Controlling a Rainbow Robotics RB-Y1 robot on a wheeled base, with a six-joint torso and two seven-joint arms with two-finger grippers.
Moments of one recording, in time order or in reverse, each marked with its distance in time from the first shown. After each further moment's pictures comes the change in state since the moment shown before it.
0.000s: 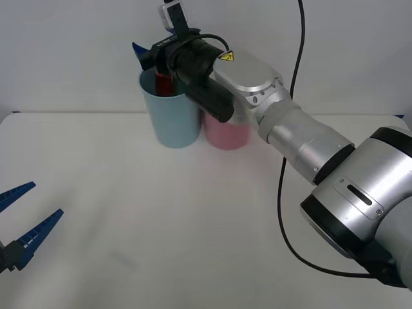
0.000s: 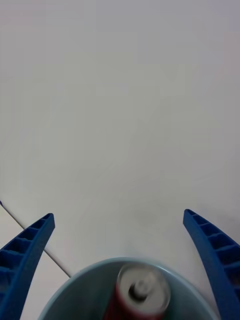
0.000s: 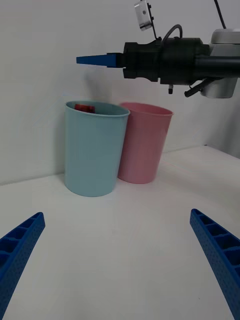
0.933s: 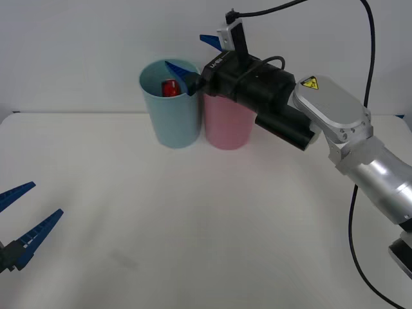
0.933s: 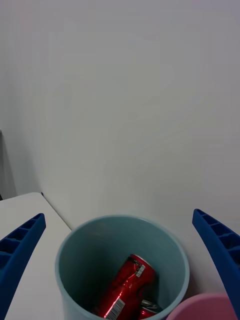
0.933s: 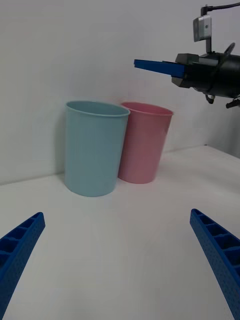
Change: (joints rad) right arm 0.413 -0.371 -0.002 -0.649 -0.087 -0.185 0.012; left arm 0.000 0.000 0.000 0.000 0.000 0.000 0.000
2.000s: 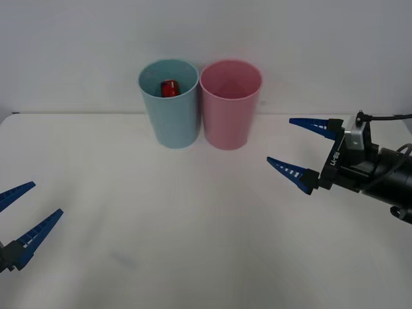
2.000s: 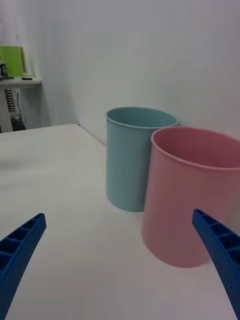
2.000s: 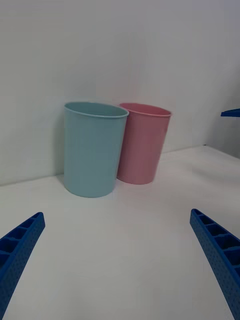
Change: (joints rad) right arm 0.717 -0.222 -0.499 -0.355 0.024 -0.579 0.113; left arm 0.000 0.000 0.000 0.000 0.000 0.000 0.000
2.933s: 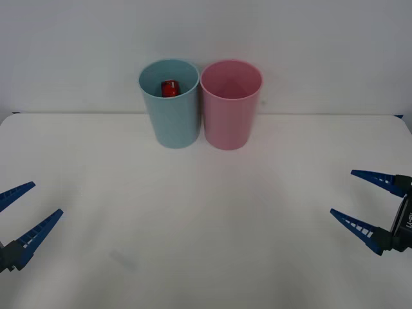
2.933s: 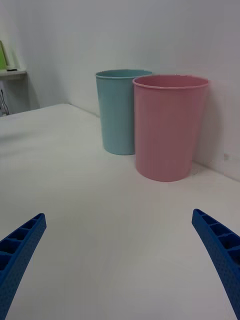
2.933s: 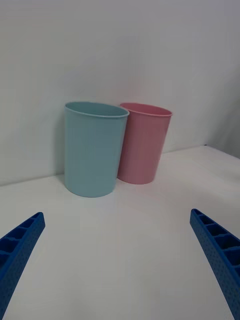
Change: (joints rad) right arm 0.214 0.231 -0.503 0.139 0.146 -0.503 0.037; left arm 0.000 0.000 0.000 0.000 0.000 0.000 0.000
